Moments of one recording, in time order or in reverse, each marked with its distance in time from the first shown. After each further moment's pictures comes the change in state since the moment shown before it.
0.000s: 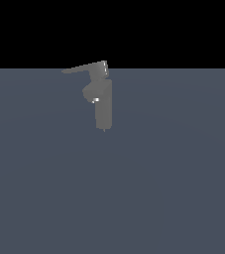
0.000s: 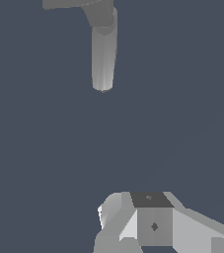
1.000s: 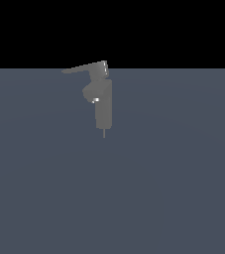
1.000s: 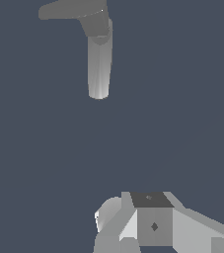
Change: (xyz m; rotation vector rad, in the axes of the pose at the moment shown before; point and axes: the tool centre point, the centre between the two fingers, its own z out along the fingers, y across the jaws) arm 0.016 0.001 -0.006 -0.034 0.014 0.009
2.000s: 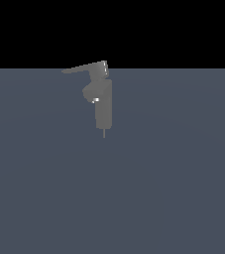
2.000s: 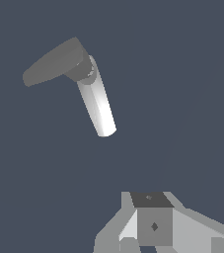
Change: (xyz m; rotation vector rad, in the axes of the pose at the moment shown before) arm 0.102 -0.022 -0.006 0.042 -0.067 0.370
